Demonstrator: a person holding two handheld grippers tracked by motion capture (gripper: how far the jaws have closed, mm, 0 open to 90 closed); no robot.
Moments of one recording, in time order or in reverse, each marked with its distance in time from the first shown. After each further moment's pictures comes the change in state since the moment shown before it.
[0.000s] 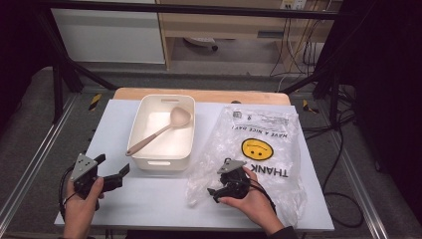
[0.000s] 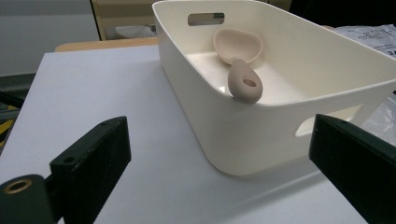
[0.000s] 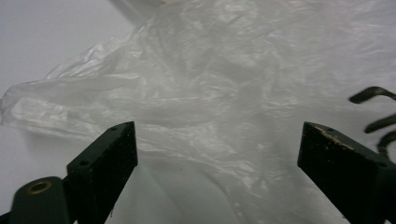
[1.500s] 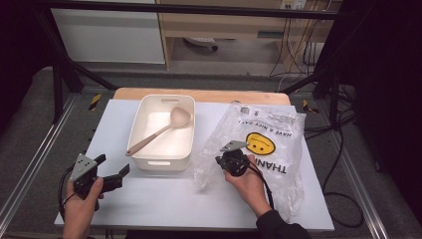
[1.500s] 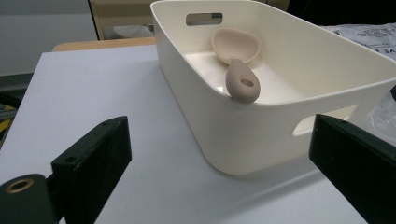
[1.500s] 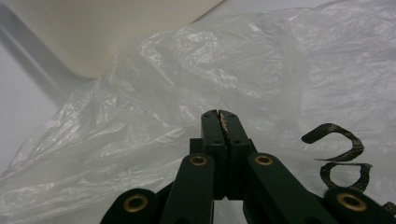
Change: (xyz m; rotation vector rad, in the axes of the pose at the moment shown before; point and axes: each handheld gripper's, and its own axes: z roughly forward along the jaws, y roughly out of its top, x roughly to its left) left arm 0.000 0.000 -0.001 -0.005 -0.007 0.000; right arm -0.043 0.032 0.011 -0.097 -0.101 0.096
